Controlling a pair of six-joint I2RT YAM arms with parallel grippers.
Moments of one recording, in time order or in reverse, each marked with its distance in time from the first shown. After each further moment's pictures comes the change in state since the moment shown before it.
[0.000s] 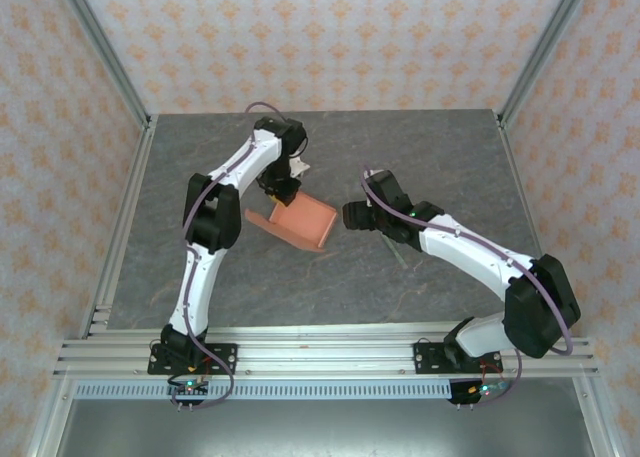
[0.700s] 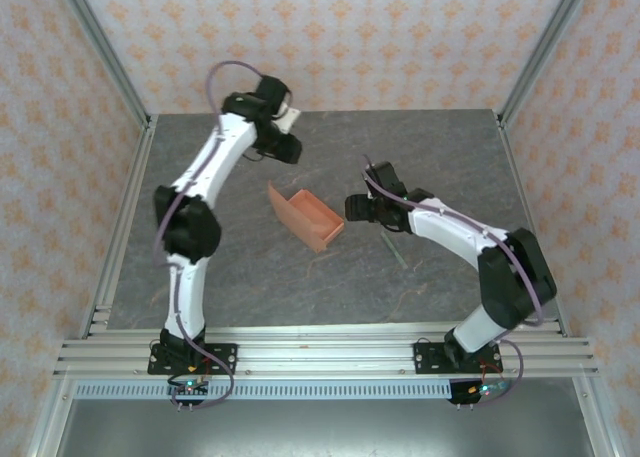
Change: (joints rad) left arm 0.075 -0.309 -0.040 0.262 0.051 -0.190; right arm -0.090 0.207 0.098 0.008 -0.062 0.018
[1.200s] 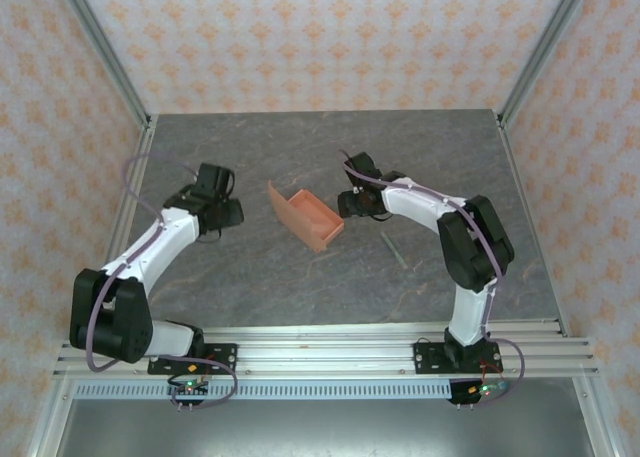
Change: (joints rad) left arm 0.098 -0.714 -1.280 0.597 -0.196 -0.459; right arm 0.001 0.288 0.230 -0.124 0.032 -0.073
